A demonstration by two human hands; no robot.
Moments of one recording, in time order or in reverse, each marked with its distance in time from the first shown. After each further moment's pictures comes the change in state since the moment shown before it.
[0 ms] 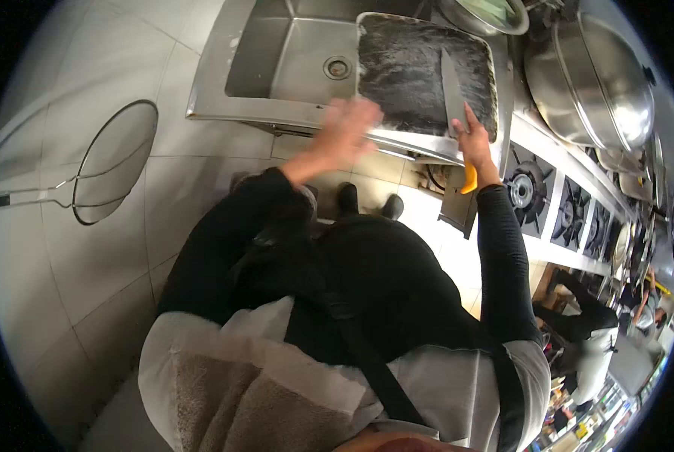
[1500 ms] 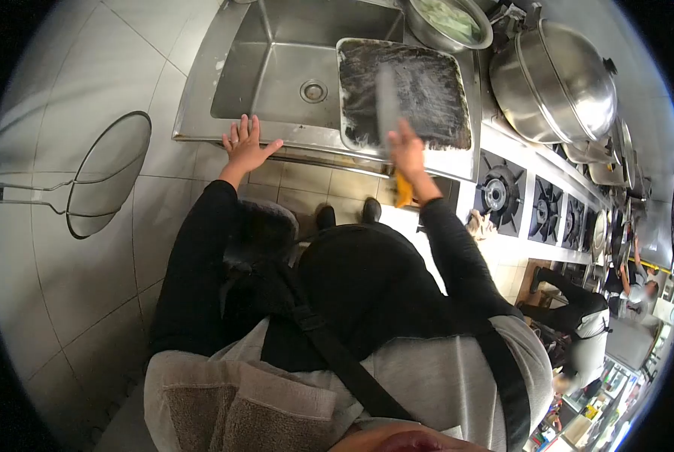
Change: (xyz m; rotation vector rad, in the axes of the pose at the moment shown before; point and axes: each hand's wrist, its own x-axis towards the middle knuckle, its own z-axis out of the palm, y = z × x) left_hand -0.085 -0.139 -0.026 0.178 -0.261 -0.795; right_hand -0.029 -0.052 0.093 0.190 0.078 -0.098
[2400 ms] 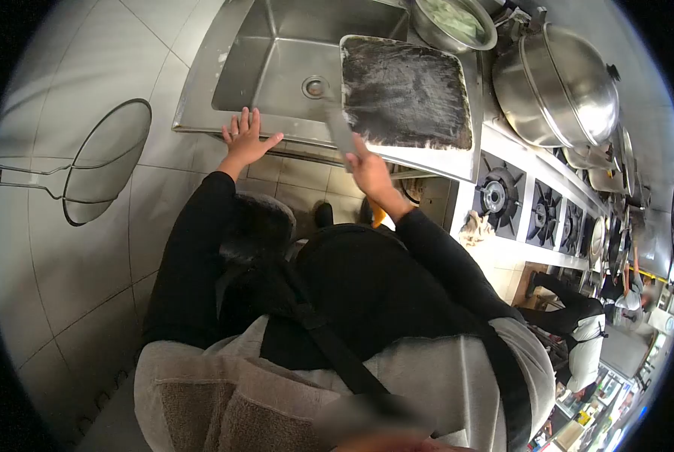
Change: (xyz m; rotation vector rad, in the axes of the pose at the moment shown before) left_hand -0.003 -0.001 0.000 -0.034 0.038 0.012; right_hand -0.065 -0.066 0.040 -0.294 -0.295 -0.015
